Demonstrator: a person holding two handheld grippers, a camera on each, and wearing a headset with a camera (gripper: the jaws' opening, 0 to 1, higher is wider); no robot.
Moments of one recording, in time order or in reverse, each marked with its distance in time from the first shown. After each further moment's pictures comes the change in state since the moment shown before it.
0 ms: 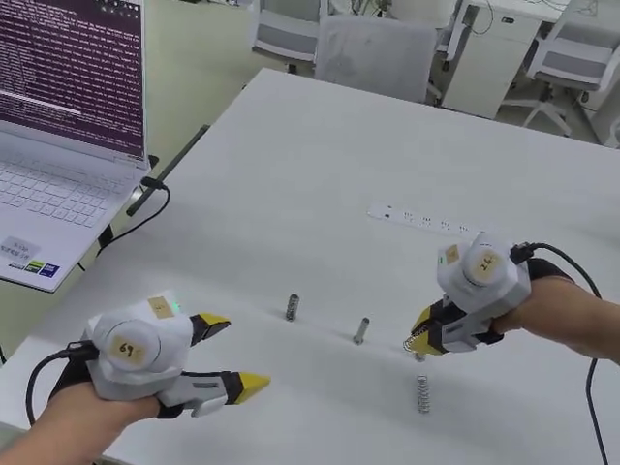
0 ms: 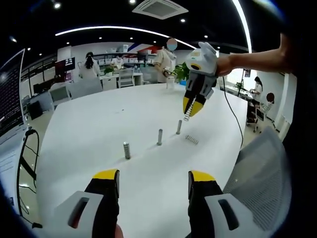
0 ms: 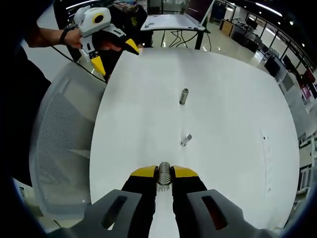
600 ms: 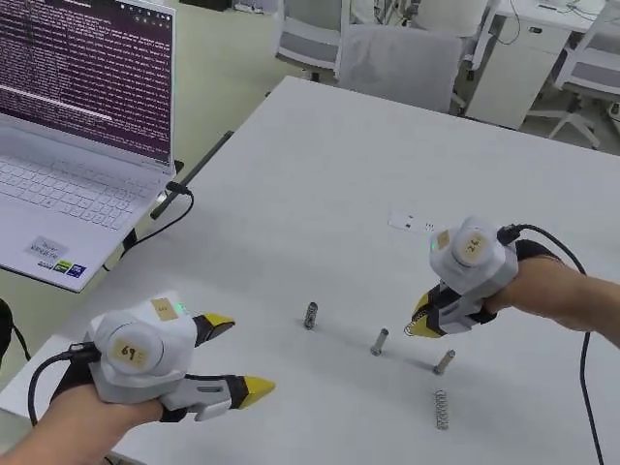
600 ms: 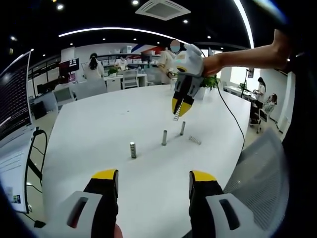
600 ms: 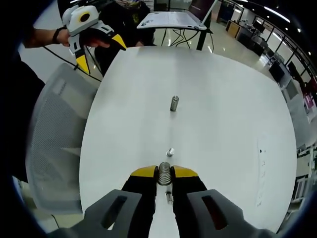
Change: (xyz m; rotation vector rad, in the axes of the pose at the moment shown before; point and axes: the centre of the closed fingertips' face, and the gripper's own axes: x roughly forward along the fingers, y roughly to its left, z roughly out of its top) left arm -0.018 0.009 0.003 -0.004 -0.007 0.037; right arm 0.015 -0.034 0.023 -0.057 0.033 0.011
